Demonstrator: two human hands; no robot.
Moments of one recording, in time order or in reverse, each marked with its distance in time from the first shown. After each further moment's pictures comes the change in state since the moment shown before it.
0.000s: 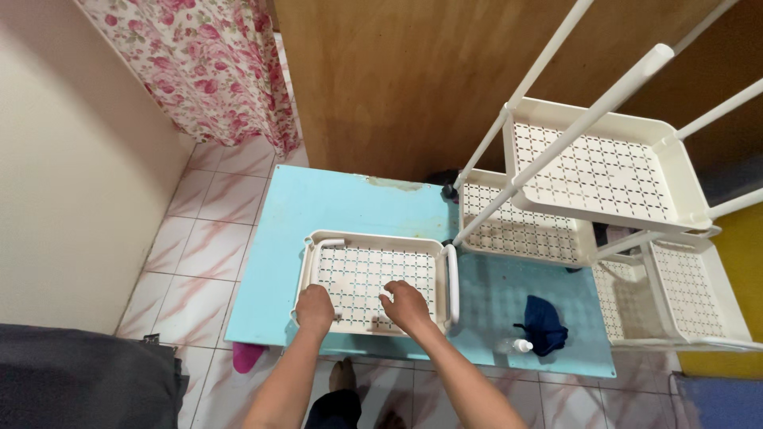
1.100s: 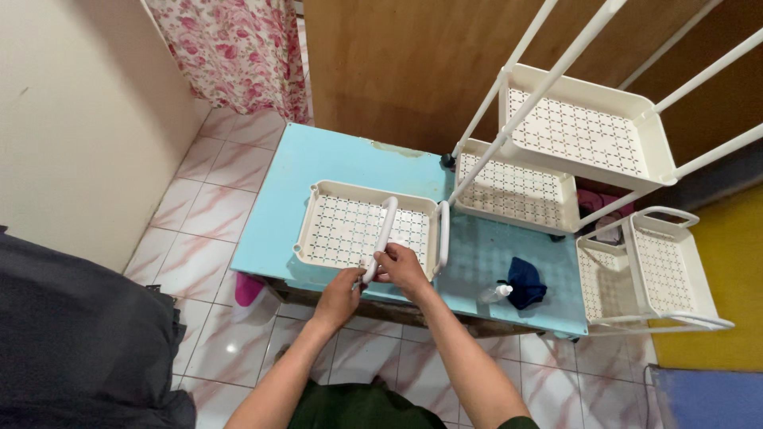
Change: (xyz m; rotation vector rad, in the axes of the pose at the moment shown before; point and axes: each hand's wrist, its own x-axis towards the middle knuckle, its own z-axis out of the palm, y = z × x) left_hand -0.184 0.026 -0.029 -0.728 0.313 0.626; right_hand -0.084 -0.025 -0.016 0.998 -0.210 0.172
